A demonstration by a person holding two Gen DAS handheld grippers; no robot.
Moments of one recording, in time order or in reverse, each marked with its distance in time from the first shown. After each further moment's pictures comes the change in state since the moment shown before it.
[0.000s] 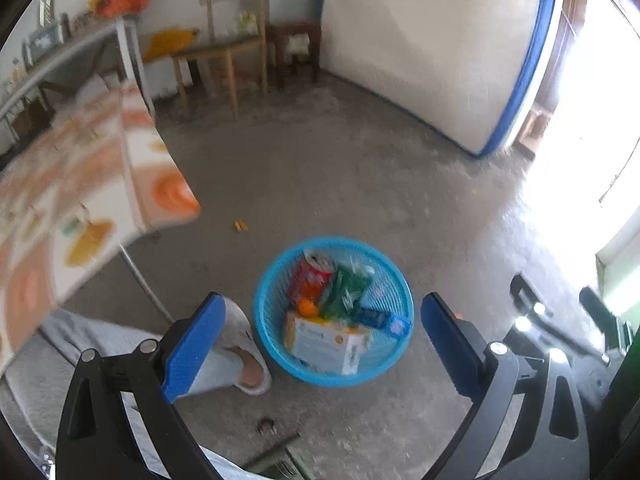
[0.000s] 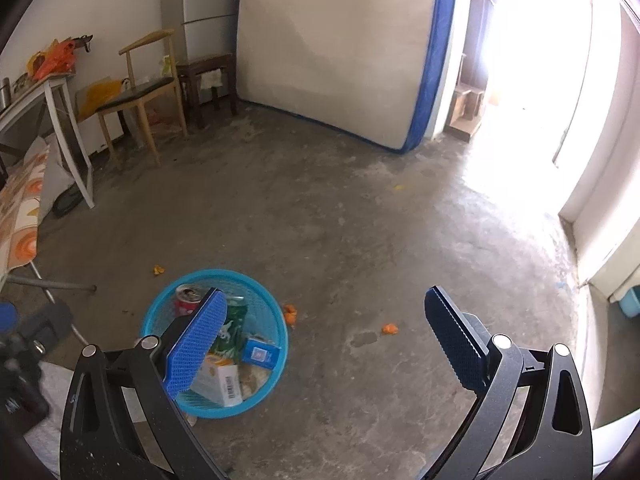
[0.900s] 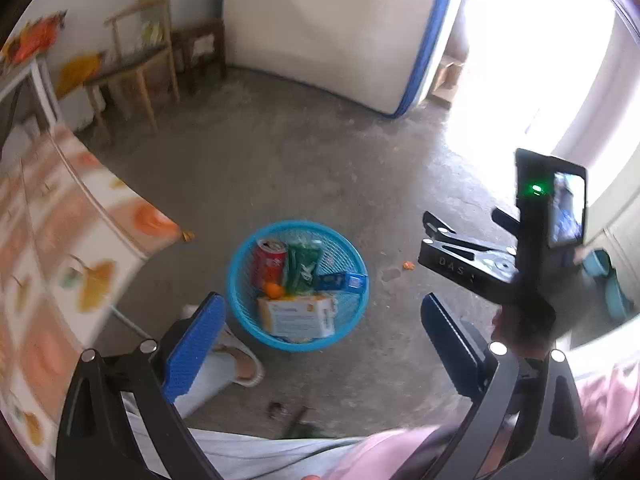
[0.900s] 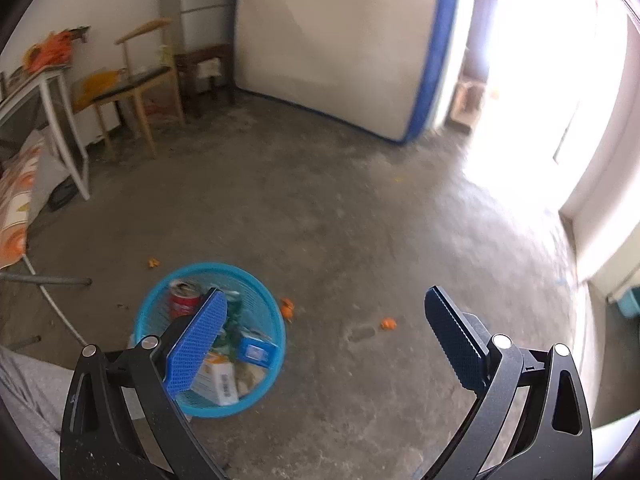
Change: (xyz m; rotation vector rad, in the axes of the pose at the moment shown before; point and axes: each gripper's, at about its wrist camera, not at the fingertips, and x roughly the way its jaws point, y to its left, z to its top) left arm -0.063 0.023 0.009 0.286 0.030 -0.248; right arm 0.002 0.015 0.006 -0.038 0.005 0.013
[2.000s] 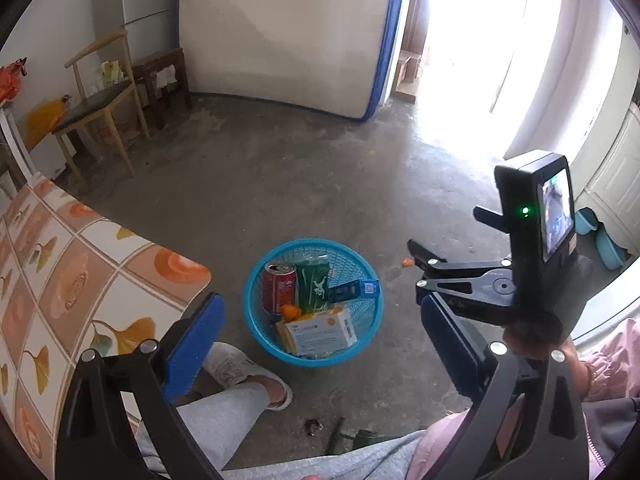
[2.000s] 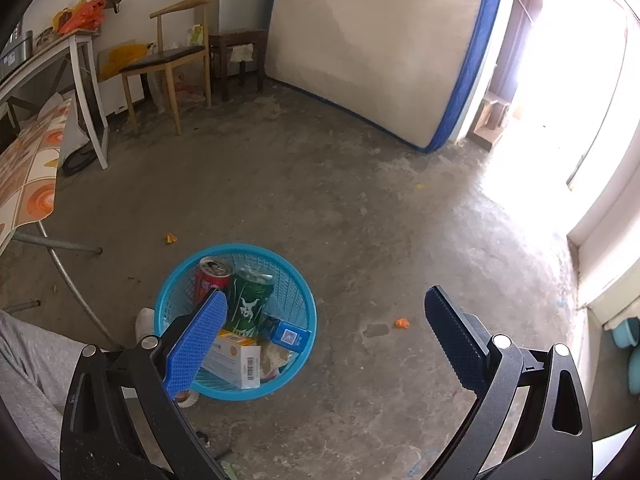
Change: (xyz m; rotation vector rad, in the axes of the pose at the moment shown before) left arm 0.002 0.036 0.009 0.156 -0.036 -0.052; right arm 0.001 0.035 -0.008 -0.086 0.037 0.015
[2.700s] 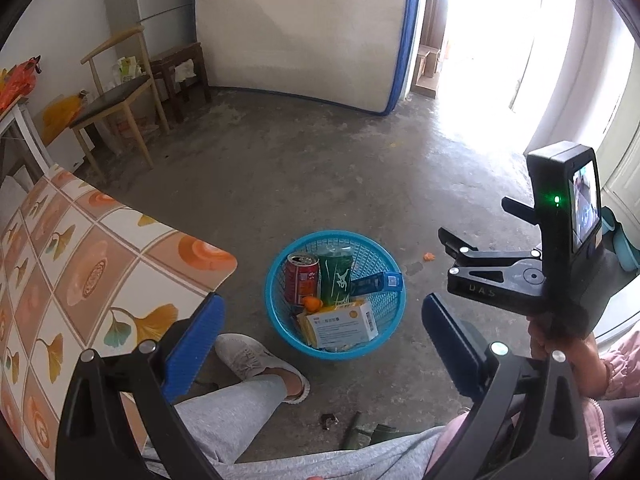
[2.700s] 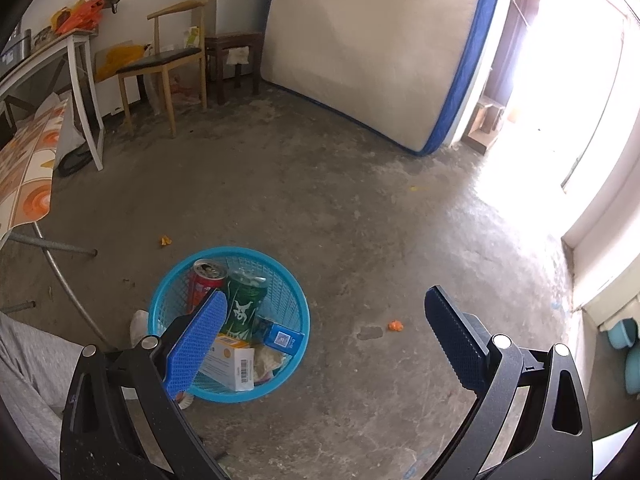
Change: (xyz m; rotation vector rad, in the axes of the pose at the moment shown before) left arm 0.001 0.009 -0.007 -0.018 0.017 0.062; right arm -0.004 -0.002 -0.003 -0.004 -0.015 -0.020
